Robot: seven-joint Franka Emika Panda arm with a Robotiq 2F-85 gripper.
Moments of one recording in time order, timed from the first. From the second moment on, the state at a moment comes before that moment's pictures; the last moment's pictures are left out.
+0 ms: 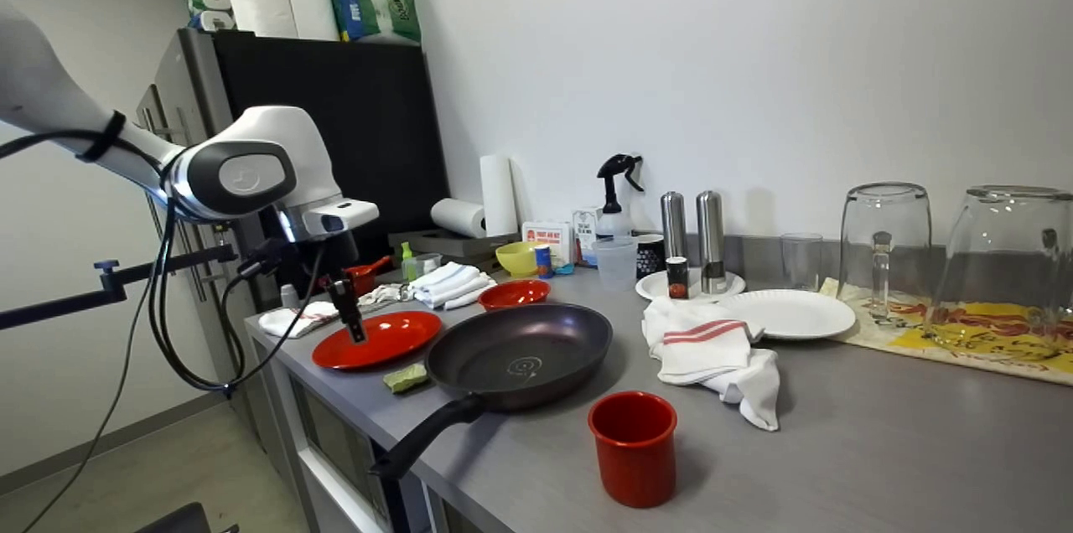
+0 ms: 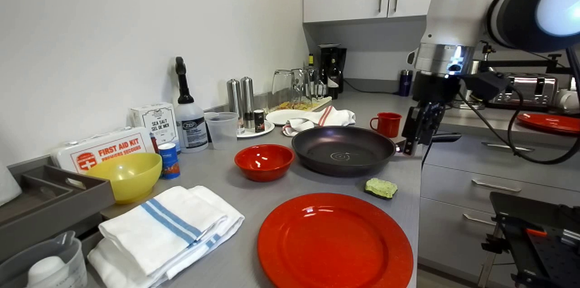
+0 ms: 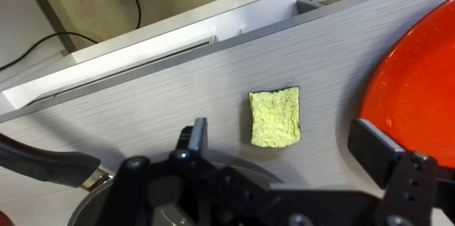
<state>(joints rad) -0.02 -0.34 0.18 -2.62 -0.01 2.40 0.47</state>
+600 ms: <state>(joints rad) -0.01 -0.17 0.19 -2.54 -0.05 2.46 0.59</state>
